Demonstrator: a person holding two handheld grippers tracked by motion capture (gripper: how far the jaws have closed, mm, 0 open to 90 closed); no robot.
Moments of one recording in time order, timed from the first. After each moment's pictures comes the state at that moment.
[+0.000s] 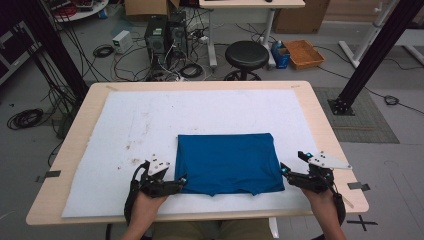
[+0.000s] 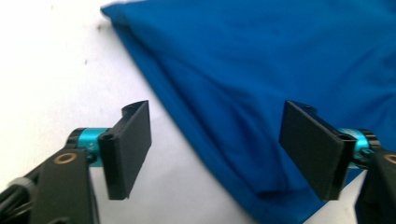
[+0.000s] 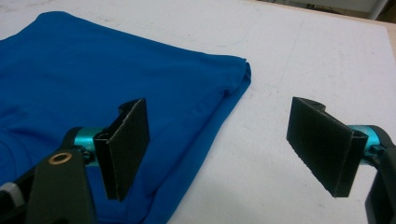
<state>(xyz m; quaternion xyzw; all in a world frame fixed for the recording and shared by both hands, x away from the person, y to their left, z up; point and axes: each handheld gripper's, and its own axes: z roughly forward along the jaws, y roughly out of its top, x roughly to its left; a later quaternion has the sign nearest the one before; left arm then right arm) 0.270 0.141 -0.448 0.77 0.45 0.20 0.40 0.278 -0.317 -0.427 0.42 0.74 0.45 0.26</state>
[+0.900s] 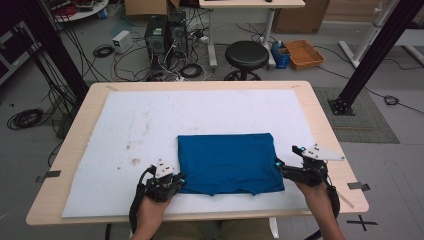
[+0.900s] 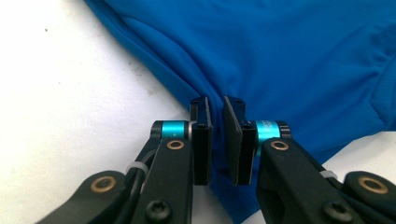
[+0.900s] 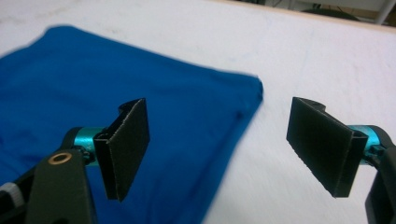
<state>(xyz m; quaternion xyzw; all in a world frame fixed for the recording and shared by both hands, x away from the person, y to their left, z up) 0.262 0.130 -0.452 0.78 0.46 0.16 0.40 0.294 -0.296 -0.409 0.42 0.74 0.46 0.25</state>
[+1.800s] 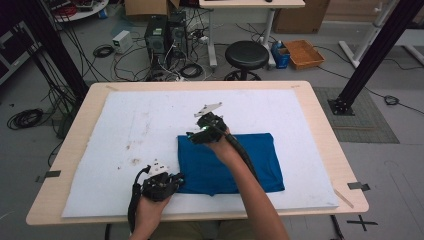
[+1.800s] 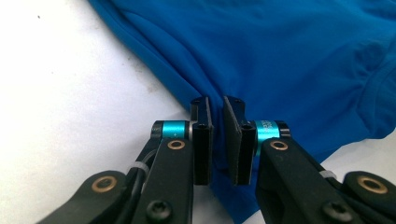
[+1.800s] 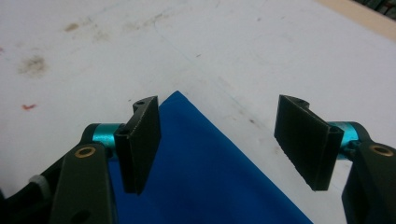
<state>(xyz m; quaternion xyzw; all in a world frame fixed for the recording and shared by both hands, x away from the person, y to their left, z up) 0.265 0.140 -0.457 0.76 0.47 0.13 0.44 0.423 -0.042 -0.397 0.30 0.86 0.38 0.15</state>
